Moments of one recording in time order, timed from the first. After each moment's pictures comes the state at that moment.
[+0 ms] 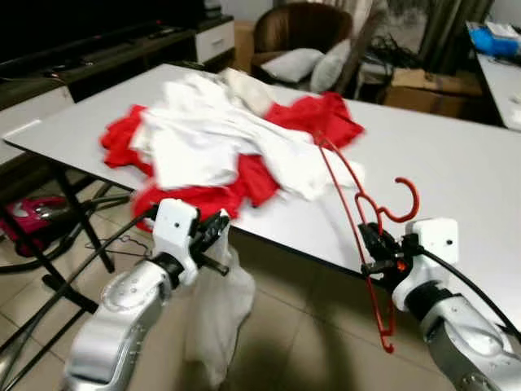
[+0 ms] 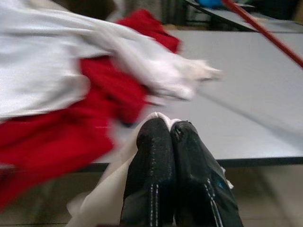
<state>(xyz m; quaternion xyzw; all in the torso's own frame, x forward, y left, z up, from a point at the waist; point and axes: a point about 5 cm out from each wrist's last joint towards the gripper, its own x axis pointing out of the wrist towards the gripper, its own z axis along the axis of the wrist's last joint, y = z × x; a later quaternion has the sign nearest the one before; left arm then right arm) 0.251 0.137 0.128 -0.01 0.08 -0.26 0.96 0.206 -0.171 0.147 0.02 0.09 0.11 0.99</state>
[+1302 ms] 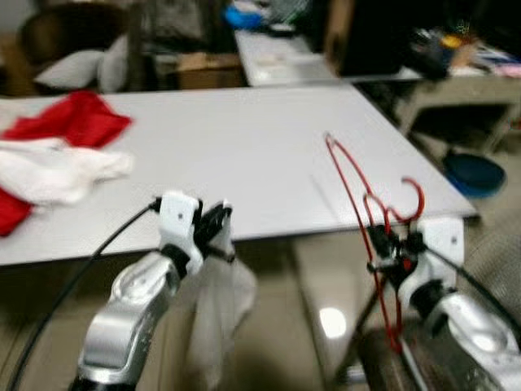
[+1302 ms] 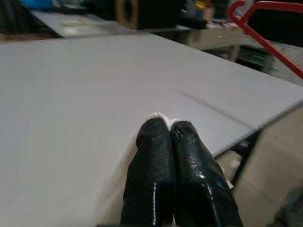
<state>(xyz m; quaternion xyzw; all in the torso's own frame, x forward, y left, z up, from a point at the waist) 0.264 0.135 0.132 -0.03 0.06 -0.23 0.97 0.211 -0.175 0.150 0.00 0.09 0.10 0.99</state>
